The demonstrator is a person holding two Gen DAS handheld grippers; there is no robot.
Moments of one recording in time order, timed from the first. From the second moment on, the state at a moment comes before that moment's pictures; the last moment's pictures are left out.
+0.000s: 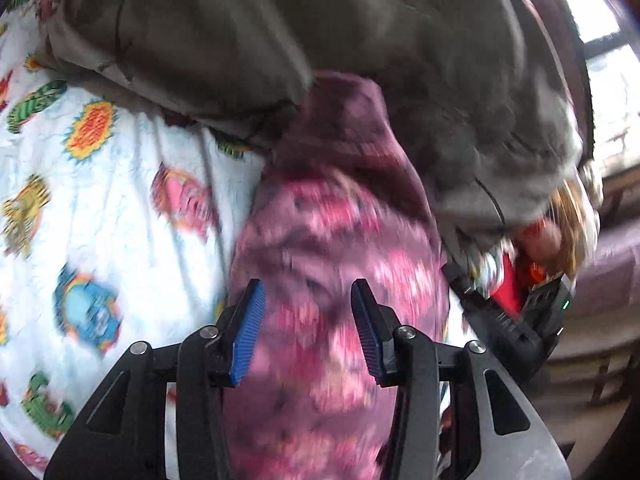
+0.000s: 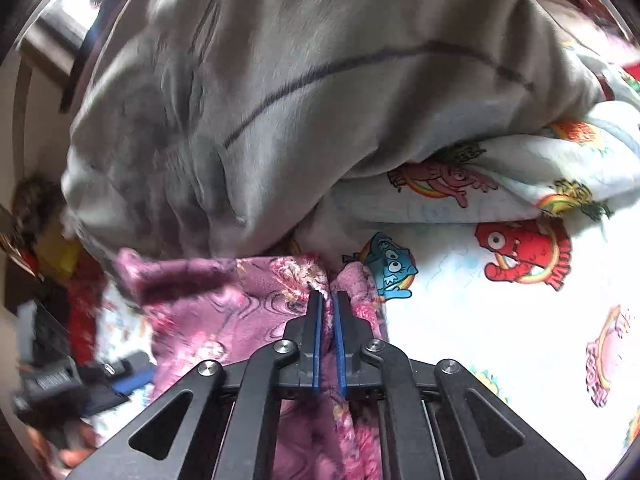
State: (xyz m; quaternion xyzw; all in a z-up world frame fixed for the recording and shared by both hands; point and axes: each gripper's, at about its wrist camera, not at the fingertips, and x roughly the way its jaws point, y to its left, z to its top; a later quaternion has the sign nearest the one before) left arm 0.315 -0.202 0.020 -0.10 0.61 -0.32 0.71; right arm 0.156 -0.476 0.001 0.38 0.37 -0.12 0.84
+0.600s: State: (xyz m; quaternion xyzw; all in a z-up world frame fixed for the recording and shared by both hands) left arm 0.206 -0.136 0.009 -0.08 0.62 -0.34 0.70; right arm 0.035 -0.383 0.029 0.28 0.38 -0.01 0.88
